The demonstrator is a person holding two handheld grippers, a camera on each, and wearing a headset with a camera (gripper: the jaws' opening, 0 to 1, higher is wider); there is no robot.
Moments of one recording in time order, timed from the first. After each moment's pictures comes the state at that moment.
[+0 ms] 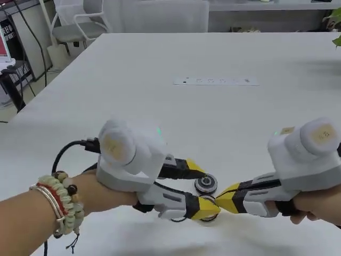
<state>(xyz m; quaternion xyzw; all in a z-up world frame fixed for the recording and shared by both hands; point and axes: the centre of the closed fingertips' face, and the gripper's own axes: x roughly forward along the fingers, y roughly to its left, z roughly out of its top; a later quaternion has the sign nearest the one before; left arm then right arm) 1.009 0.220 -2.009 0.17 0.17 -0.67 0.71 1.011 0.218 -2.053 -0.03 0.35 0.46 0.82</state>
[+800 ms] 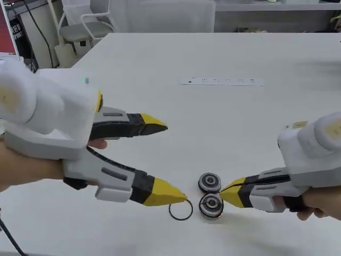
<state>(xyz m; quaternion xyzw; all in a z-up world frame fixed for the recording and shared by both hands) 1.005 0.288 -1.931 0.20 0.13 -0.63 0.74 1.013 0.217 -2.041 -0.03 0.33 0.46 0.82</state>
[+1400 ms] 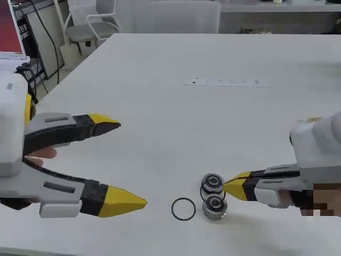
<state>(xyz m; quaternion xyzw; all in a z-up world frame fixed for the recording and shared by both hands) 1.004 0.343 -1.930 0.16 0.14 -0.56 0.80 1.019 0.218 -2.025 0.00 0.31 0.45 0.84</state>
